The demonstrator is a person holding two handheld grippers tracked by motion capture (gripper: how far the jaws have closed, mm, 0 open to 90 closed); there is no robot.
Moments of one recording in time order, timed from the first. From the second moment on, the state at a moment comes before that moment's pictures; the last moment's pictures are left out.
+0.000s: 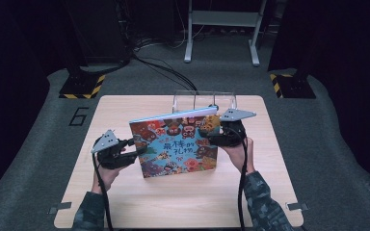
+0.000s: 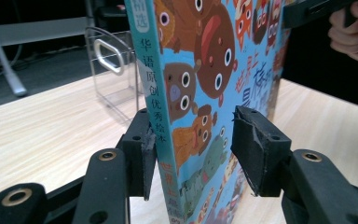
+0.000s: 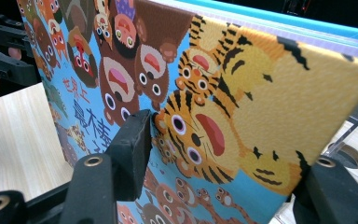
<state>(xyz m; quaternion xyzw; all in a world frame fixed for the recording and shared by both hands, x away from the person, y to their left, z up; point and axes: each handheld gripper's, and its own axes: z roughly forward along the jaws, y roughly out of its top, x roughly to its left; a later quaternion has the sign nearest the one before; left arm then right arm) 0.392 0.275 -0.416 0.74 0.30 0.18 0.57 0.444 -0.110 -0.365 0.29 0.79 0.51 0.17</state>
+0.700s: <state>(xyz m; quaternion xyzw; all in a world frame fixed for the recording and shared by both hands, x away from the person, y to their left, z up) 0.381 0.272 -0.421 0.74 0.29 0.23 0.56 0.447 -0.109 -0.364 0.30 0.79 0.50 0.16</state>
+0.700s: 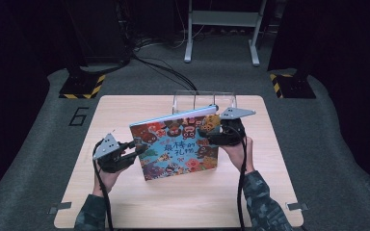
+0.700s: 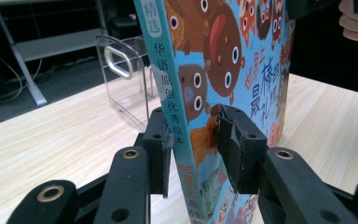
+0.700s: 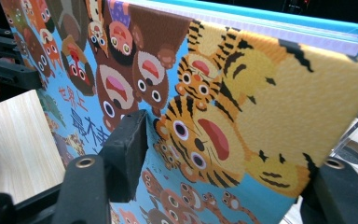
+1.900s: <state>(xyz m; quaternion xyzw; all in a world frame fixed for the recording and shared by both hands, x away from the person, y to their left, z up) 0.391 0.249 -0.406 0.74 0.26 0.23 0.58 0.445 -0.111 -0.365 0.28 0.79 0.52 0.15</state>
